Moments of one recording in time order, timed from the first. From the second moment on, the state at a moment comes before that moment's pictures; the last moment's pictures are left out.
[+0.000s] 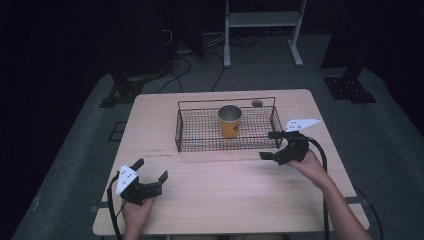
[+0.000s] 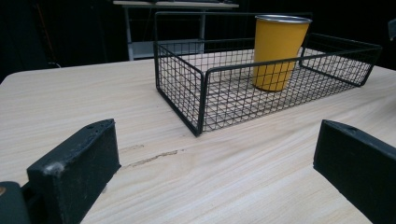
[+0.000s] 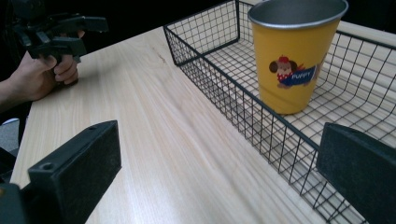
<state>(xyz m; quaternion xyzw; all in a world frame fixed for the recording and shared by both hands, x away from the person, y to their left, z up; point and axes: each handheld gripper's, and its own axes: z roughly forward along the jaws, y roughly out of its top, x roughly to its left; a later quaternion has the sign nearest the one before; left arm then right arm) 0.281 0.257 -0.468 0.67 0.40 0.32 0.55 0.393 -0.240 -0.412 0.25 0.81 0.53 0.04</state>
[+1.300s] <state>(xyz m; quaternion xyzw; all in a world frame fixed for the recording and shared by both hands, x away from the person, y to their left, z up) 0.281 0.258 -0.467 0.66 0.40 0.32 0.55 0.357 -0.257 -0.435 0.27 0.80 0.53 0.05</state>
